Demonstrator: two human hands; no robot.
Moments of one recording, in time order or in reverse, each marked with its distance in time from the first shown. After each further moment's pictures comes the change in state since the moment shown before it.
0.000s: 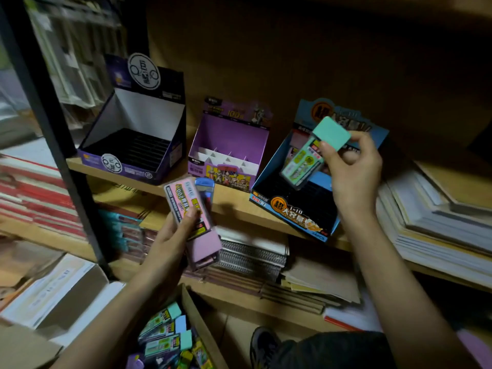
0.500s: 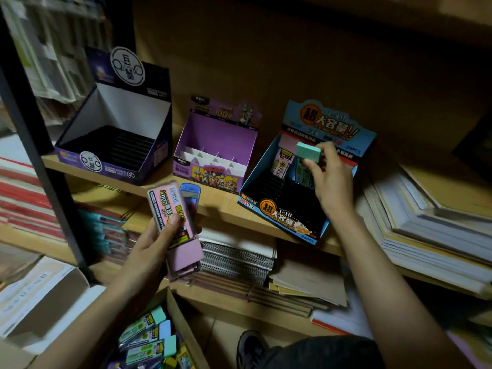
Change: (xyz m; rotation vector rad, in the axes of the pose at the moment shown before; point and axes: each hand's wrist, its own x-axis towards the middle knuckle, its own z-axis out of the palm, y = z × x) left_hand 0.003 -0.011 -0.007 0.046 0.001 0.019; right_hand 0.043 0.076 -0.007 -0.564 -0.164 -0.279
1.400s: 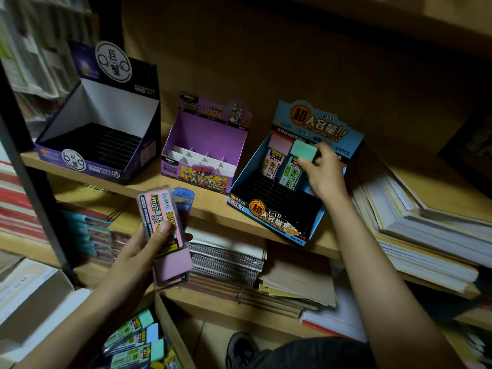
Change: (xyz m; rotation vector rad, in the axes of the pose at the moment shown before) left_hand 0.004 -0.015 -0.006 0.061 -0.004 -0.015; right_hand 0.025 0.005 -0.004 0.133 -0.147 0.310
